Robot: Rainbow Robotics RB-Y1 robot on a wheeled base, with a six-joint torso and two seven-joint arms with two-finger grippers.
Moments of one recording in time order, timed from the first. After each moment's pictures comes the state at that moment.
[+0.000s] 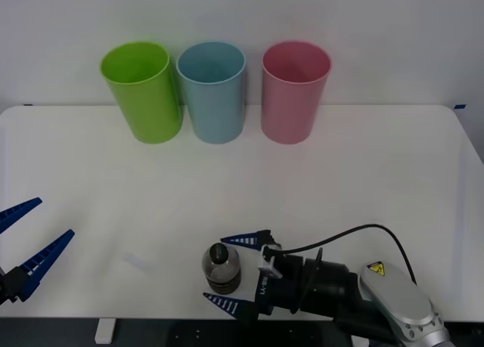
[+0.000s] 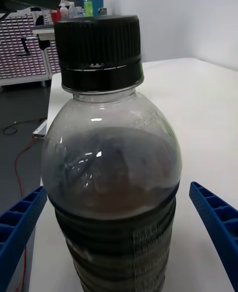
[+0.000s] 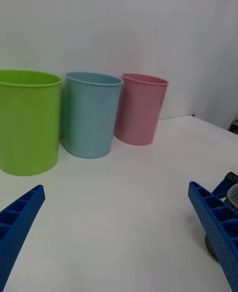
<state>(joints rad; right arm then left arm) -0.08 -0.26 0.40 -1.36 1.29 -0.92 0.35 0.35 0.40 0.52 -1.66 -0.96 -1.22 0.00</state>
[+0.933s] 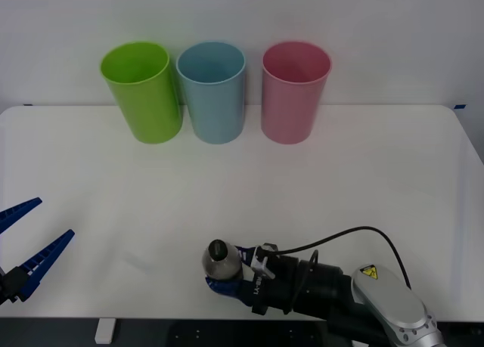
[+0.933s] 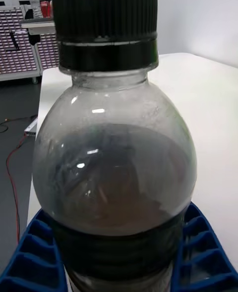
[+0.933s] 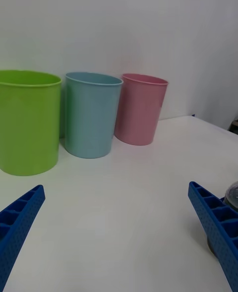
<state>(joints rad) -0.08 -0.26 0.42 -1.36 1.29 -0.86 0.35 0.35 0.40 0.52 -1.66 -0.96 -1.22 0.00</state>
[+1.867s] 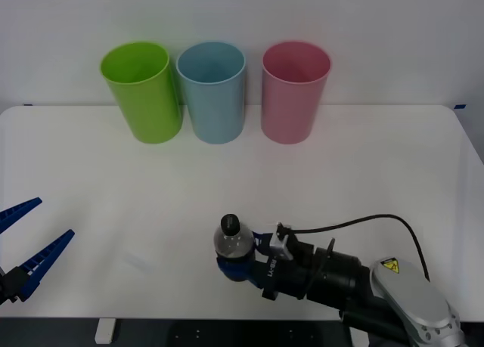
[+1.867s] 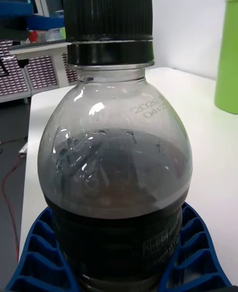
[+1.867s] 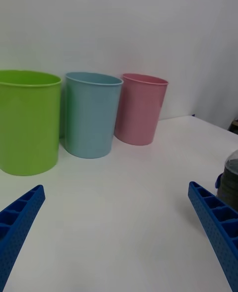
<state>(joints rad) -0.04 -0.30 0.35 -1.49 1.26 -0.87 0.21 0.35 0.40 0.52 -1.66 -0.96 -1.22 0.00</state>
